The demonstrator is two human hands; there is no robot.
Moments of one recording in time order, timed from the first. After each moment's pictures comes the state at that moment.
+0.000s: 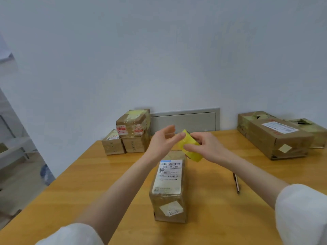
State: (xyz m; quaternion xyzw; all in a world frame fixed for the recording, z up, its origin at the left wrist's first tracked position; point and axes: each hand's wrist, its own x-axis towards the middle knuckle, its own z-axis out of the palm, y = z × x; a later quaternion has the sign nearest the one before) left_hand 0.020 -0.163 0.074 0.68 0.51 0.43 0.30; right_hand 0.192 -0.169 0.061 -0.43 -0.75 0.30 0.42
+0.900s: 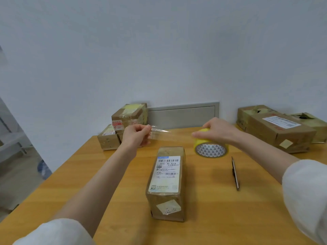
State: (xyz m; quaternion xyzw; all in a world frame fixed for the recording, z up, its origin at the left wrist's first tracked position) left_hand -0.039 -0.129 0.072 0.50 0.57 0.54 0.36; right_hand 0.233 -0.118 0.074 -0.58 -0.77 0.13 0.24
